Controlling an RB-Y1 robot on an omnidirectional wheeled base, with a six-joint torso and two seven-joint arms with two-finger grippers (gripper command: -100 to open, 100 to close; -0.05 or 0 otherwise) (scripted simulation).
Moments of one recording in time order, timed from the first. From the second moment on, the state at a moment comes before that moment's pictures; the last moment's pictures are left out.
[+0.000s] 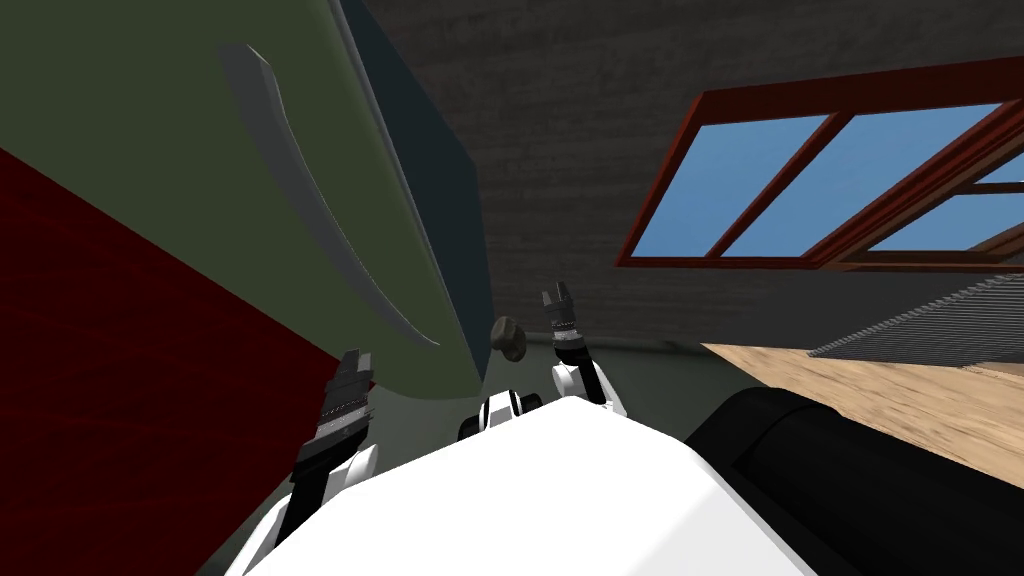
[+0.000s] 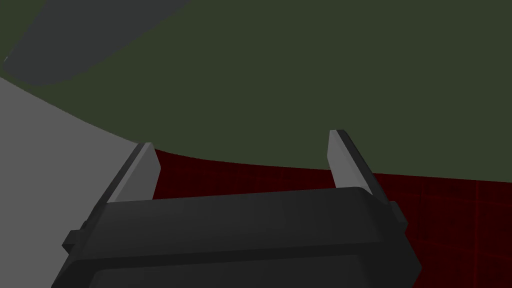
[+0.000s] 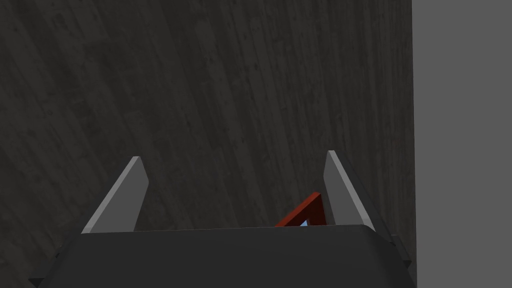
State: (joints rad) left arm 0.32 0.15 0.29 -1.63 -0.05 -0.81 -0.08; right arm 0.46 0.01 0.07 -2.27 0.08 -0.46 -0.13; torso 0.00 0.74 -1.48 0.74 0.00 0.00
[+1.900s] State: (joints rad) left arm 0.20 0.12 0.46 -1.09 -0.13 -1.00 -0.14; right arm 0.46 0.01 0.07 -2.27 0.08 -0.46 -0.13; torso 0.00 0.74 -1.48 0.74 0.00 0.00
